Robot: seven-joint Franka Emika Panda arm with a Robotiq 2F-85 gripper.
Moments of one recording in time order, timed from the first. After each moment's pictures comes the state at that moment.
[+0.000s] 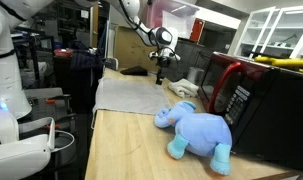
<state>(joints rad) 0.04 0.78 -0.17 -1.29 -0.11 1.86 0.54</state>
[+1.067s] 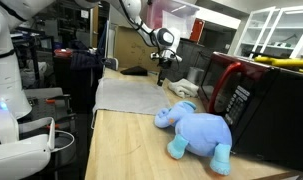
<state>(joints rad) 0.02 0.79 -0.18 -1.28 -0.06 1.87 0.56</state>
